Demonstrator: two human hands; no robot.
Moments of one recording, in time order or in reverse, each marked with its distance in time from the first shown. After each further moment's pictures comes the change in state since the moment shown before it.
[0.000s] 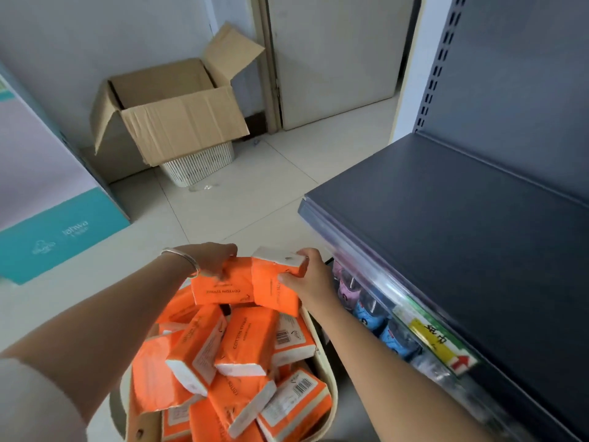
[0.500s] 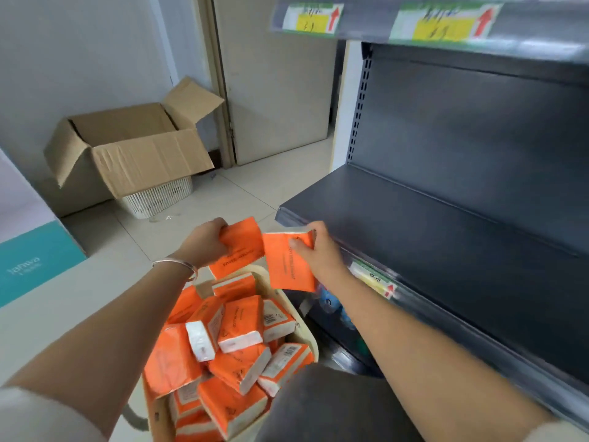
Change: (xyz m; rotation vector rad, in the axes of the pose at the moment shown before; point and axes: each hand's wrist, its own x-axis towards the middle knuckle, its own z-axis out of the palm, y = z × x) left_hand -0.109 0.013 -0.016 -0.475 0.607 0.182; right_hand -0.107 -0.094 -0.052 -0.103 0.271 -0.067
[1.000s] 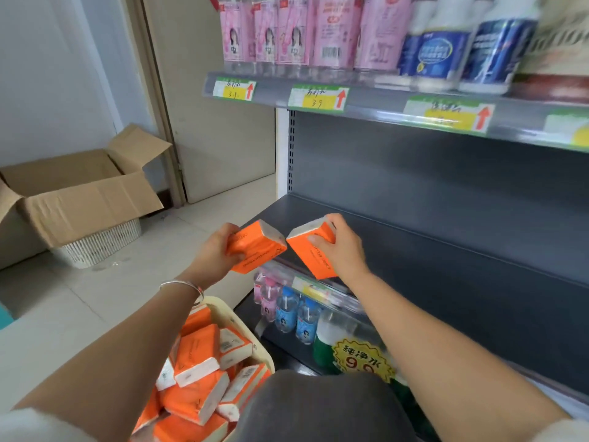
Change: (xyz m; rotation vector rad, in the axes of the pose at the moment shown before) left_hand -0.032 0.101 0.004 -0.365 0.029 0.344; right_hand -0.046 -0.004 -0.133 -0.194 0.399 -0.062
